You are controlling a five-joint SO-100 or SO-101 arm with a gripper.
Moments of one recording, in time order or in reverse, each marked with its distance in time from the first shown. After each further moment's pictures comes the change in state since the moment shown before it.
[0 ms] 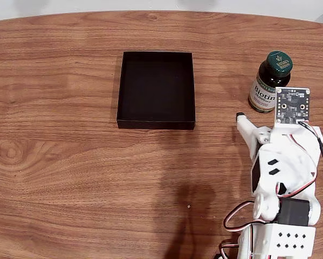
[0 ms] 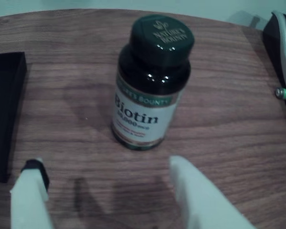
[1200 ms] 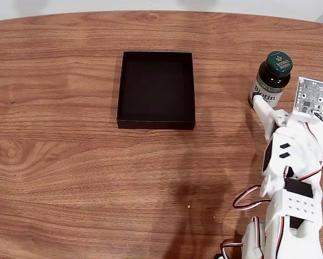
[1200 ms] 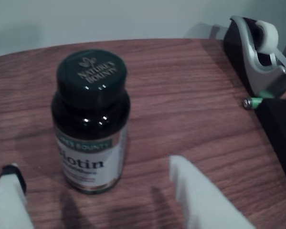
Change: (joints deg) arm 7.8 -37.0 -1.9 -41.3 -2.5
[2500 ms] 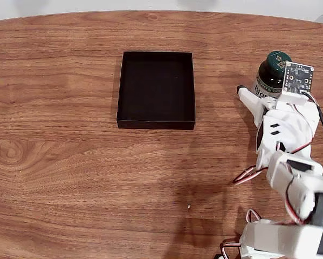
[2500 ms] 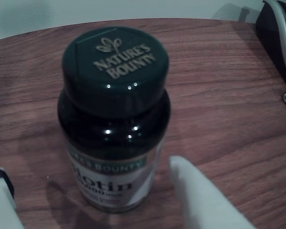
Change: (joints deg) arm -4.8 -43.6 -16.4 -23.1 -3.6
